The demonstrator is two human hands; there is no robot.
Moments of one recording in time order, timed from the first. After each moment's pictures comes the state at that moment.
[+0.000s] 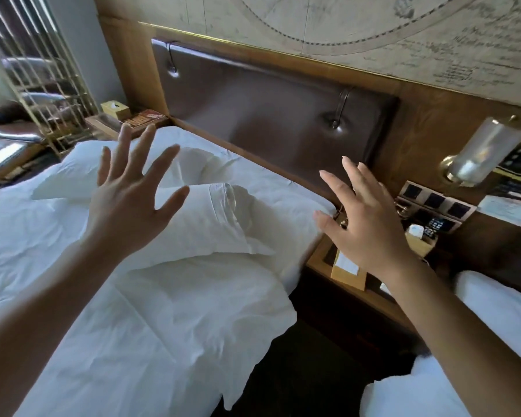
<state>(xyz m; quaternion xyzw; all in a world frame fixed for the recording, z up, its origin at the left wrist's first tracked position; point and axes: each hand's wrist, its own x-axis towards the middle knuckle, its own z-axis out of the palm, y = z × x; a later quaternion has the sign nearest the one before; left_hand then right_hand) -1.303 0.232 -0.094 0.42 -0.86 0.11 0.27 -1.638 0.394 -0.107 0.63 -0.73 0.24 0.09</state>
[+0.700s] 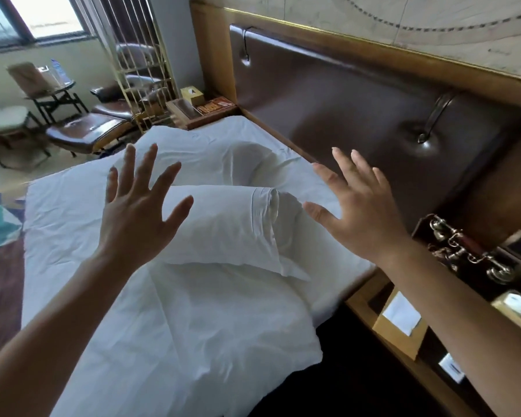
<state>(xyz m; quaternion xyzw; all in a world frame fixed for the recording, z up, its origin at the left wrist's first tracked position) -1.341 0.168 -0.121 0.58 -0.77 0.15 0.22 -1.701 0.195 -0.124 0.75 -0.62 0.22 0.09</state>
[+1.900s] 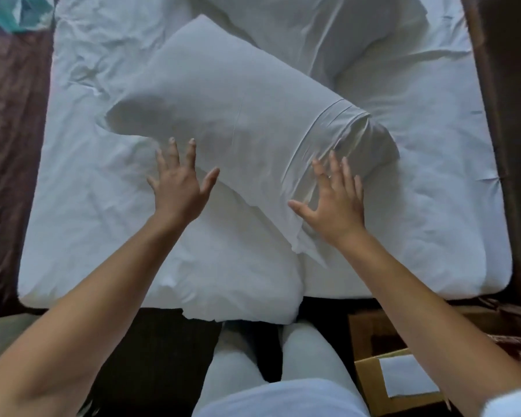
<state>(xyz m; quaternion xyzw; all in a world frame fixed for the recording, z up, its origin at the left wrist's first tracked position) -1.397 0.001 -0.398 0.89 -0.44 -0.15 0.01 -1.679 -0.098 -0.417 0.83 -0.52 0.02 -0.22</state>
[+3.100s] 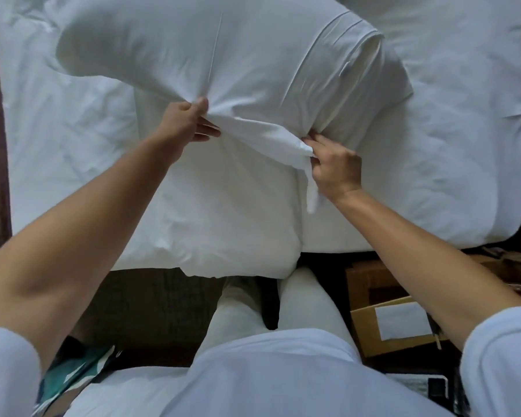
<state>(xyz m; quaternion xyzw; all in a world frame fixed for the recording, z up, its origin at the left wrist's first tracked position) -1.391 -0.059 -0.452 0.79 -0.19 -0.50 0.30 -1.694 -0.101 -0.506 0.83 -0.50 0.16 -0.17</state>
